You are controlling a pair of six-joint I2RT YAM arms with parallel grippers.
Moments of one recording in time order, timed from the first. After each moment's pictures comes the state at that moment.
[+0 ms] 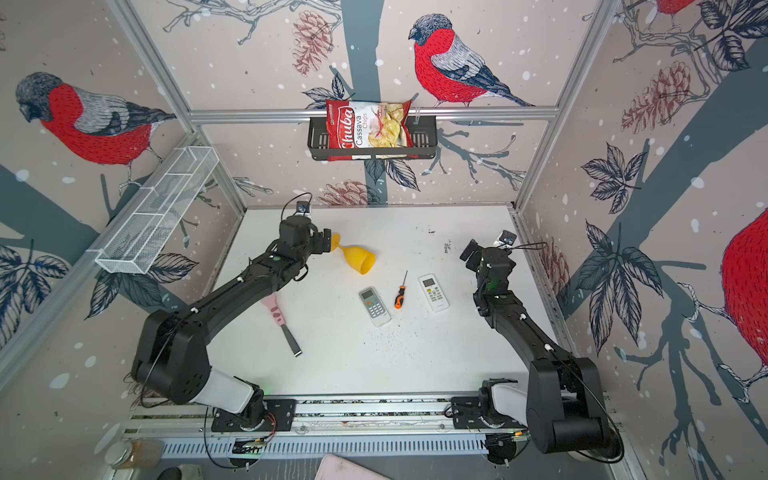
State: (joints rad) left arm -0.42 1.53 1.13 -0.17 -0.40 -0.16; right arm 0.13 1.21 0.61 0.27 0.26 0.40
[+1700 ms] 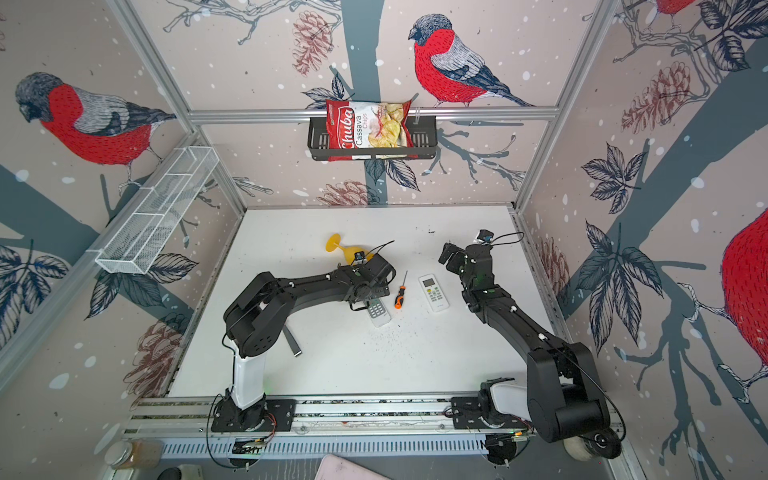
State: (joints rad) left arm -0.81 1.99 1.31 -0.49 -0.32 -0.95; right arm 0.24 1.28 0.66 0.20 0.13 0.50
